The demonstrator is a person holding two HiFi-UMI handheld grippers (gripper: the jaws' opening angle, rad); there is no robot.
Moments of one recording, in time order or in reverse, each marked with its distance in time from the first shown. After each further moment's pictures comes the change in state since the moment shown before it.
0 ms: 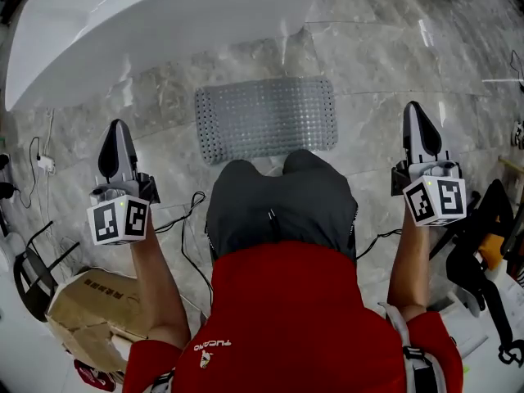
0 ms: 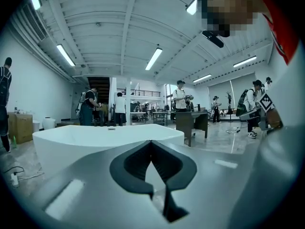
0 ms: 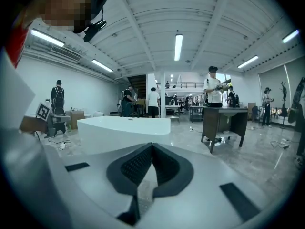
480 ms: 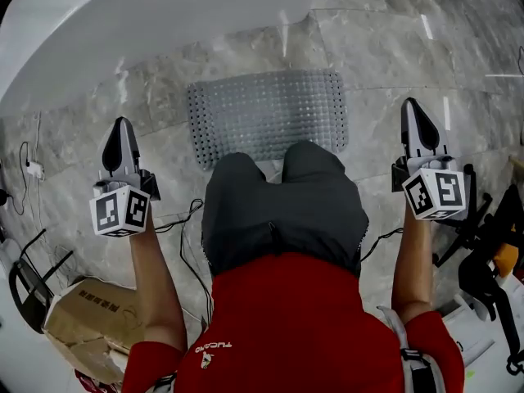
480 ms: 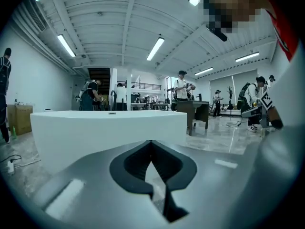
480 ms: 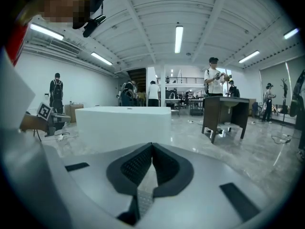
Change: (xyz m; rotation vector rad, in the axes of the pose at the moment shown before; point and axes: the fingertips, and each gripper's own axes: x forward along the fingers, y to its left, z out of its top) left arm 0.038 0.012 -0.145 -0.007 0.072 -0.015; right arm 0.048 0.000 -0.129 0.002 0.051 -0.002
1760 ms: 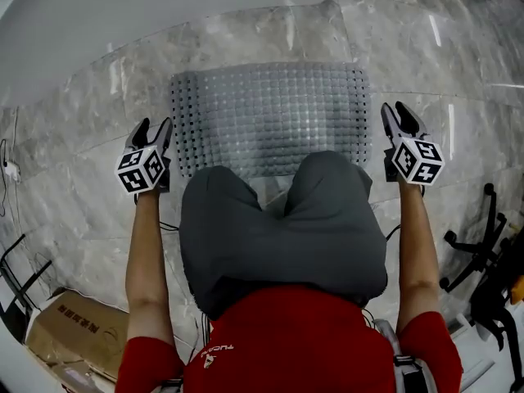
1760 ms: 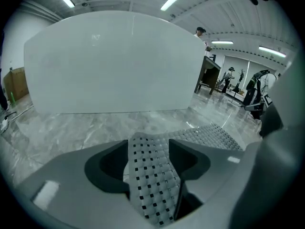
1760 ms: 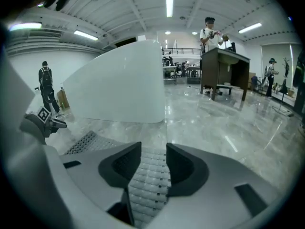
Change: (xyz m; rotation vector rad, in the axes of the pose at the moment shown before) left arm 0.090 0.027 -0.395 -0.158 0.526 -0.030; right arm 0.126 -0.036 -0.332 0.095 0.332 -0.010
